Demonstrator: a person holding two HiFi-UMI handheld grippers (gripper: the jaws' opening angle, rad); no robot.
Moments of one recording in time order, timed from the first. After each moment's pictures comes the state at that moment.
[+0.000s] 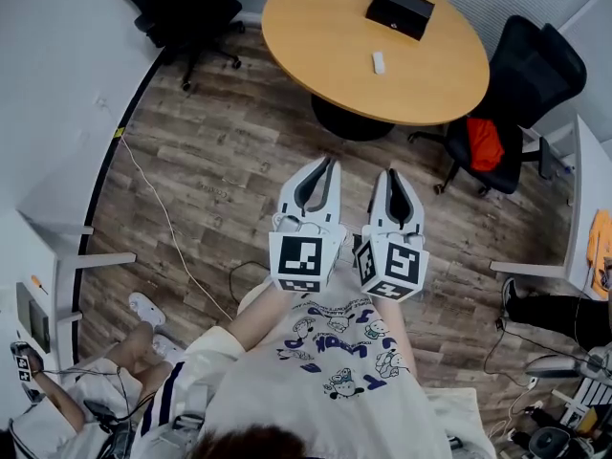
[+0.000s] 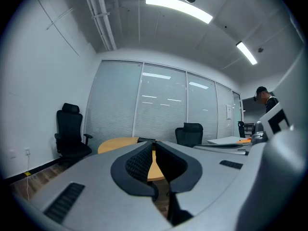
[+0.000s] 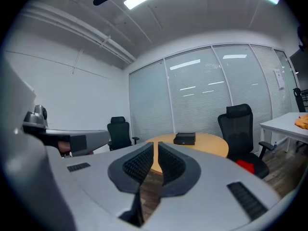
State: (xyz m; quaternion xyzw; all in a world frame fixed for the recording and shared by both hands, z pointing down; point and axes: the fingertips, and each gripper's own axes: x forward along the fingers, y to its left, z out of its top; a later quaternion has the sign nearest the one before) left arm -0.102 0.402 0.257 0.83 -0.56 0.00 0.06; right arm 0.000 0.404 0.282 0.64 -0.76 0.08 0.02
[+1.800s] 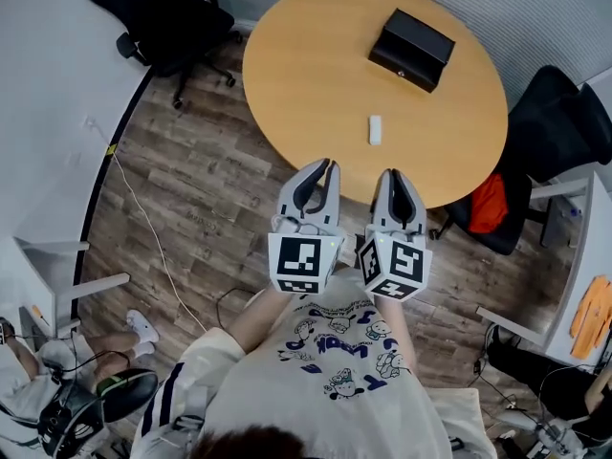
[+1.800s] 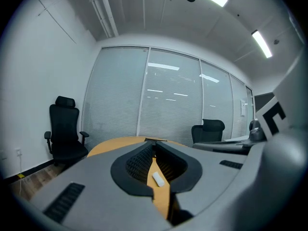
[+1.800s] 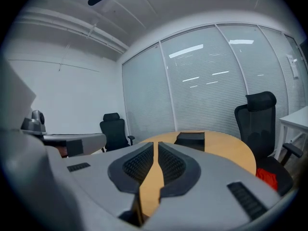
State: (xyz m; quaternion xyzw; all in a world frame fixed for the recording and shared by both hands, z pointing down) left arm -0.056 0.121 0.276 0.81 -0.58 0.03 0.08; right arm 0.051 0.114 0.300 0.61 -0.78 0.12 0.04
